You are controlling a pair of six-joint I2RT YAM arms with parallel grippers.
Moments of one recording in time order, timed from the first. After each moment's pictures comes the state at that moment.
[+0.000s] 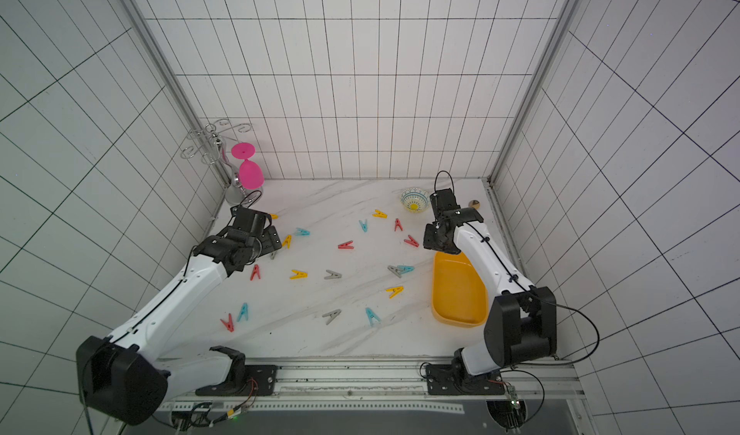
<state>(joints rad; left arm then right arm) -0.27 1.22 1.03 -0.77 -0.38 -0.61 0.31 1.51 1.30 -0.97 0.10 0.37</state>
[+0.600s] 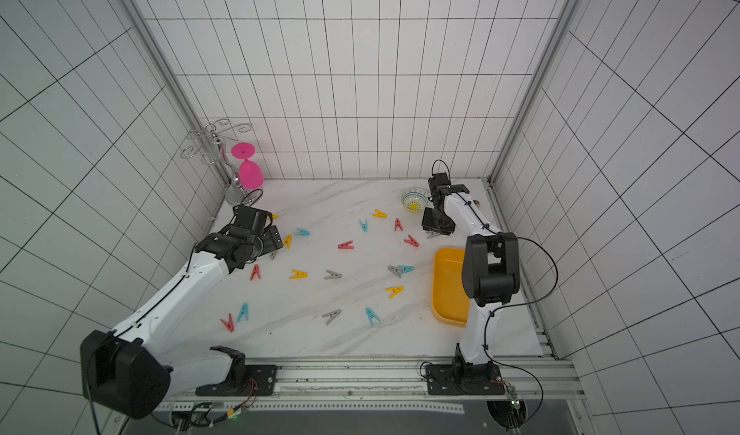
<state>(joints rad) -0.27 1.25 1.05 -0.78 -0.35 -0.60 0.21 1.96 1.62 -0.98 0.07 0.35</state>
